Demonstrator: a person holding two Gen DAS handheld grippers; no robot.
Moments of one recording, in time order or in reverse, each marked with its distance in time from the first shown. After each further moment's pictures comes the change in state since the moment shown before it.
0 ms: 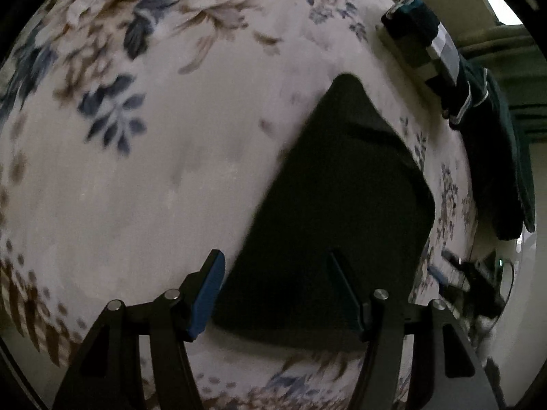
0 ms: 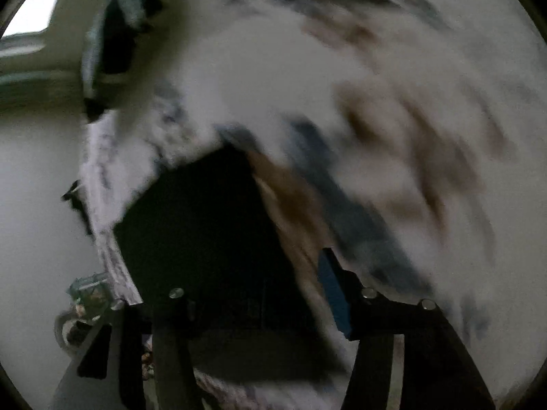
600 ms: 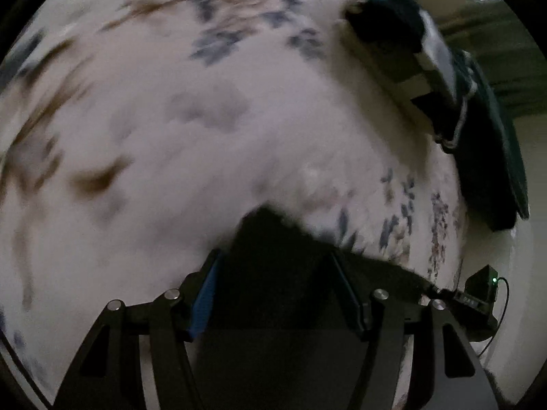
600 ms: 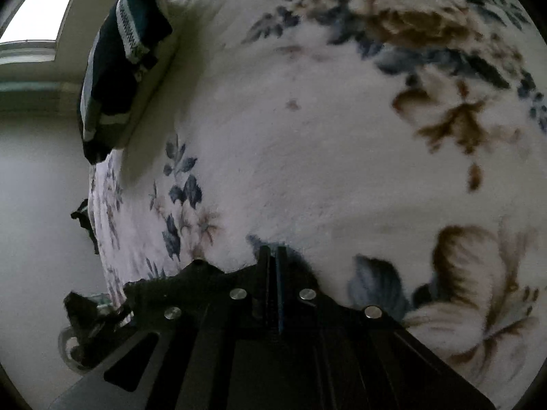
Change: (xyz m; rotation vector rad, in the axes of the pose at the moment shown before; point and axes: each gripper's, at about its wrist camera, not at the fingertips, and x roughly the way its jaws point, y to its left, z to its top) left arm 0.086 -0.072 0.129 0.201 0.000 -0.091; right arm 0.041 0.018 0.070 0.009 -0.074 0.031
